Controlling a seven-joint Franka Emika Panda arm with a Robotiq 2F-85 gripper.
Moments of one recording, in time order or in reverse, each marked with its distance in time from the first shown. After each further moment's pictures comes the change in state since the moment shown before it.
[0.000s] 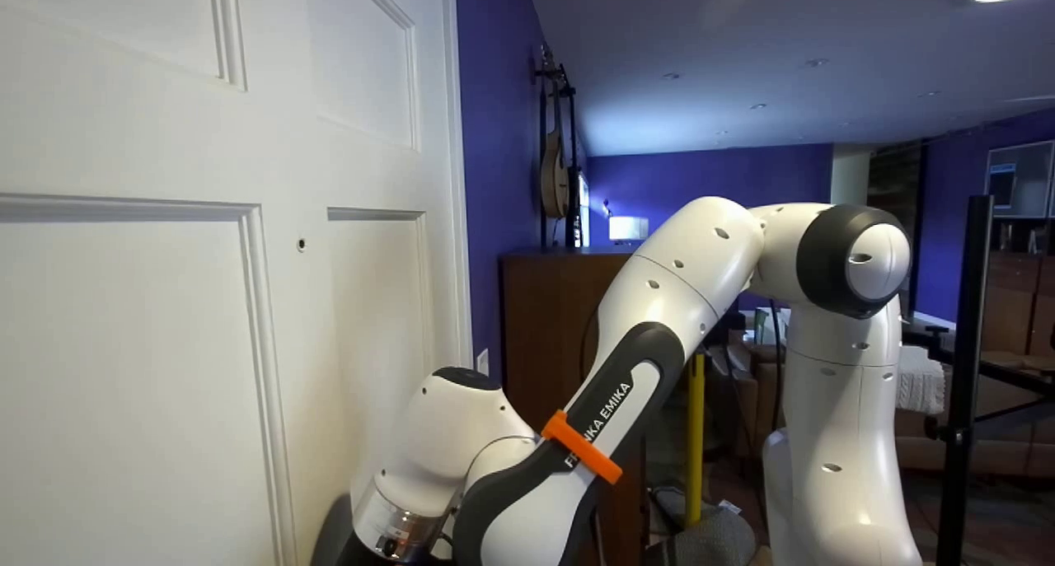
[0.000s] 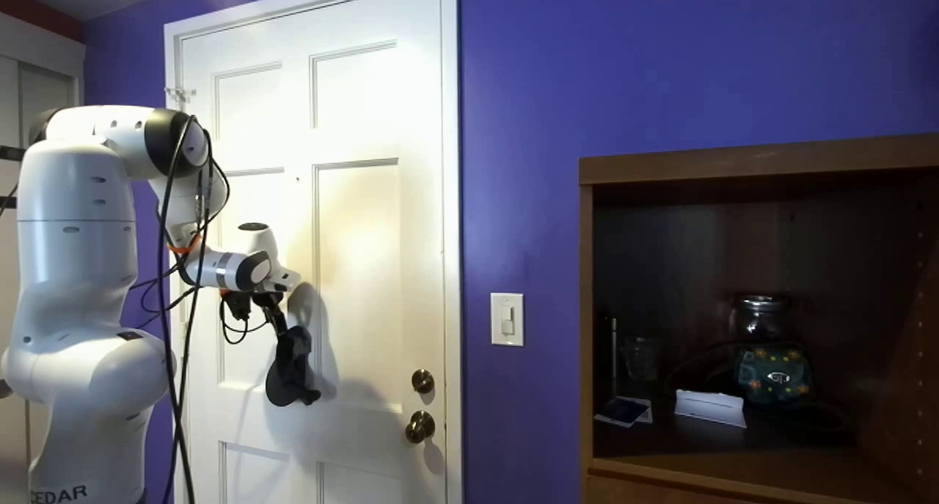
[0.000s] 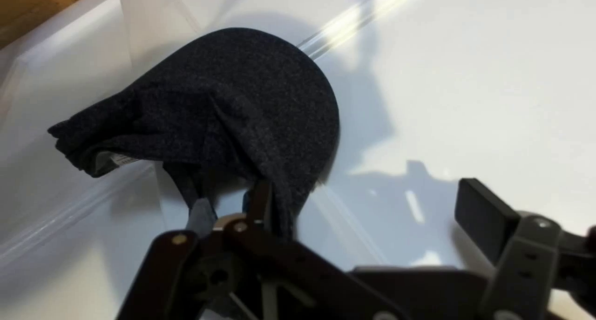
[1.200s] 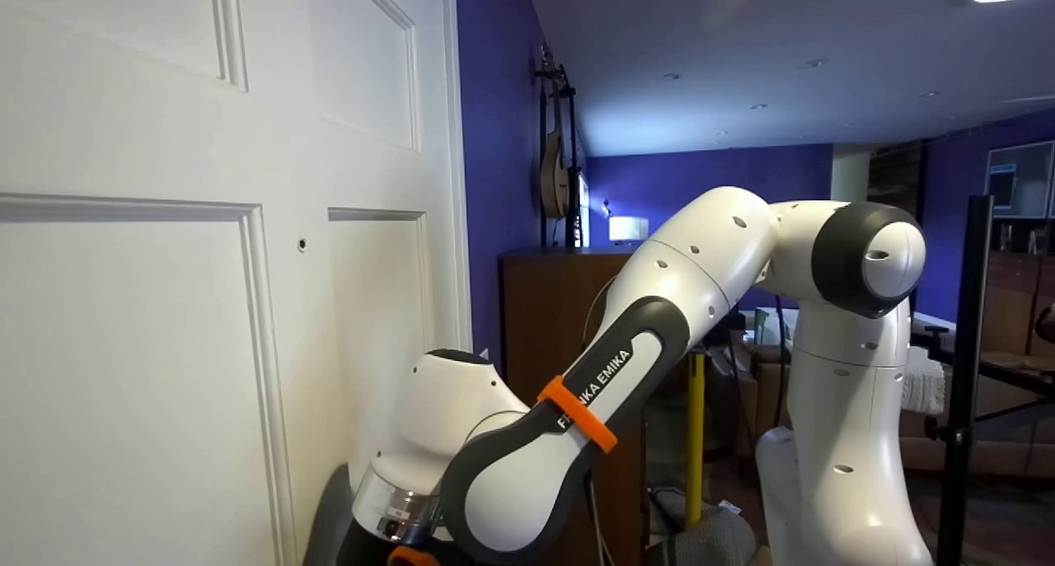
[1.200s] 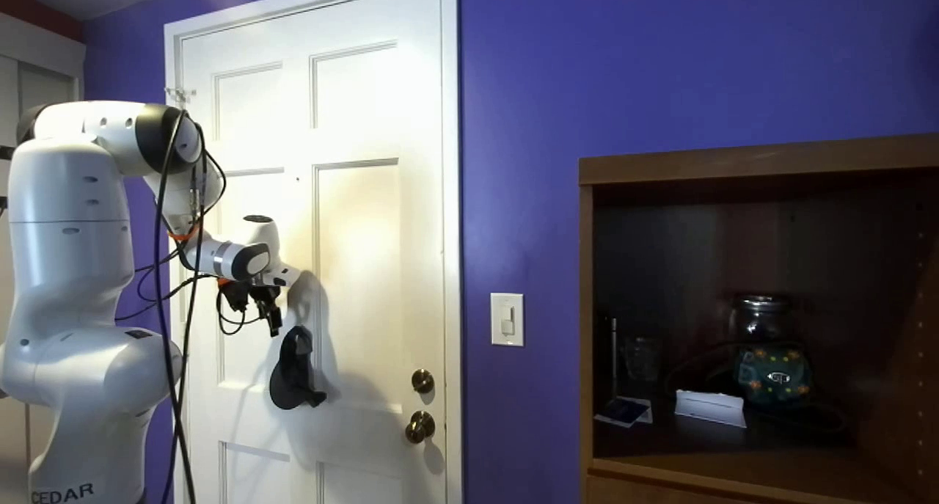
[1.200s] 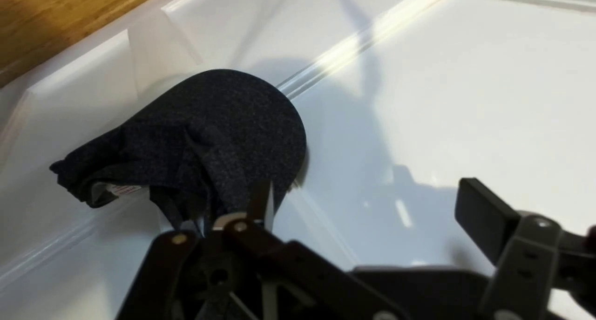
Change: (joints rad) arm 0.102 -0.039 -0.095 0.032 0.127 -0.142 -0.104
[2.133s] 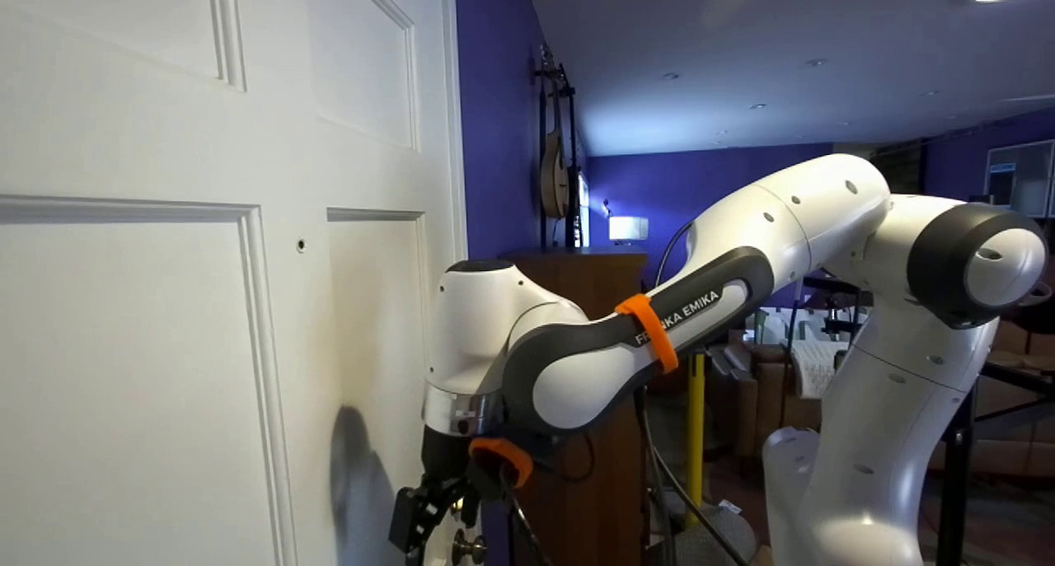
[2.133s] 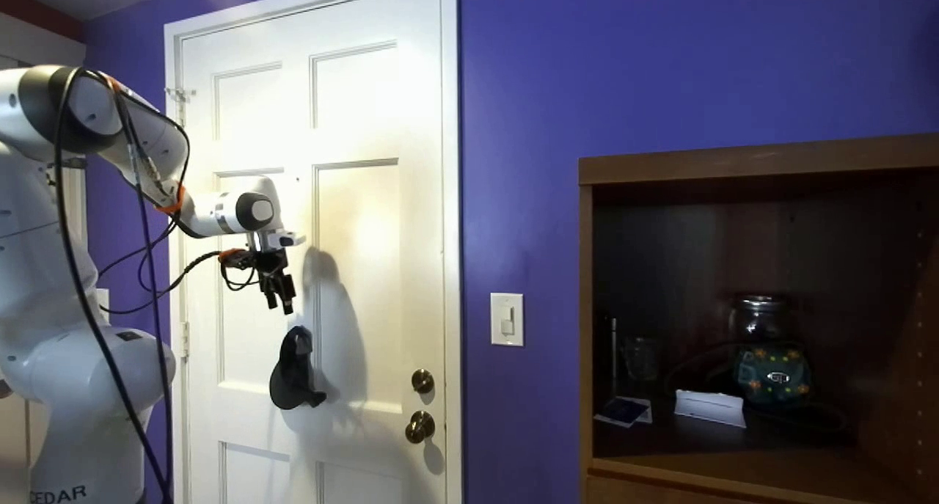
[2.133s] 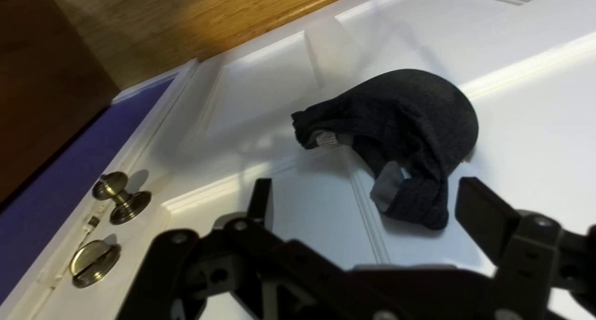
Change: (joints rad) arm -0.107 -0.318 -0.042 -0.012 -0.290 -0.543 0.017
